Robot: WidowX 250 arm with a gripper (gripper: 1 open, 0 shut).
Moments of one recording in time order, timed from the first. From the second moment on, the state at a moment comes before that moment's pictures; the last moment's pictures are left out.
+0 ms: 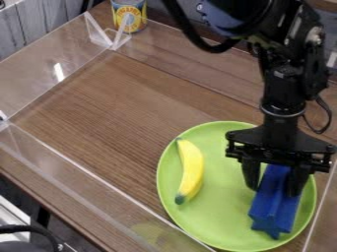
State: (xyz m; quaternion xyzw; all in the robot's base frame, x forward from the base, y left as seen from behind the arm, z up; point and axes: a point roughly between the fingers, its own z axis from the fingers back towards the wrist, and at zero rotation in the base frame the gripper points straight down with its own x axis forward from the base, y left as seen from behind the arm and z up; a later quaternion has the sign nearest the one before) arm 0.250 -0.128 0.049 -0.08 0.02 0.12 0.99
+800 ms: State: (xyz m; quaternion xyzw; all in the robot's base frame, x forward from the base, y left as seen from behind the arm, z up) arm 0.247 -0.123 0.049 -0.06 0.02 0.13 0.99
